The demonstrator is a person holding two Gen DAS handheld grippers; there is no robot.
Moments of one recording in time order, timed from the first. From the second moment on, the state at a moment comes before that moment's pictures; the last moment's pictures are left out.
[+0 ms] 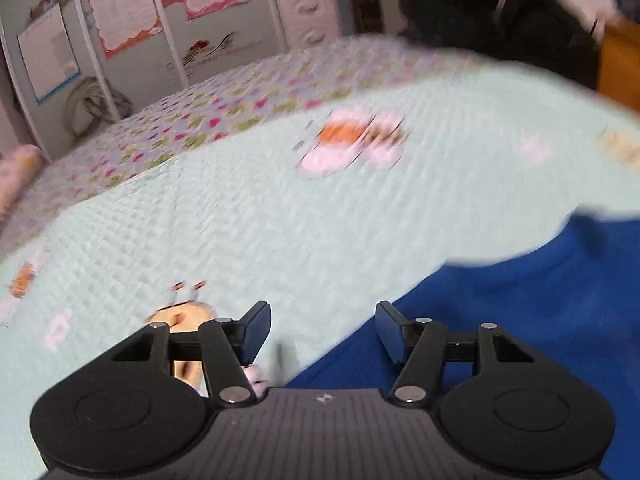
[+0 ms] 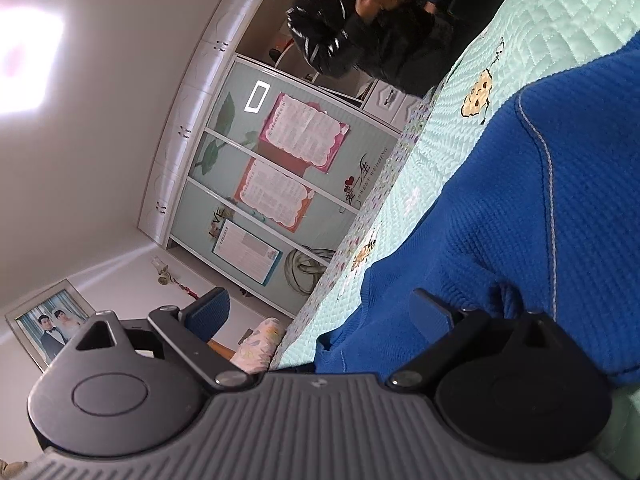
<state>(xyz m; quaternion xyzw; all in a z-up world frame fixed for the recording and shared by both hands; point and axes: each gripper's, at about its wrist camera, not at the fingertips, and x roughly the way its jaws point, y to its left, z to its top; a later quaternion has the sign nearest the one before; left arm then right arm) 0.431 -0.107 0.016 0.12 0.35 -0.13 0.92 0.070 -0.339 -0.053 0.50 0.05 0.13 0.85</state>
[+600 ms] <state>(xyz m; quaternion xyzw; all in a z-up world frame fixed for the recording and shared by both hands) 0.358 -0.147 0.004 0.09 0.41 -0.13 0.90 0.073 -0.344 -0.057 0.51 0.04 0.14 0.85</state>
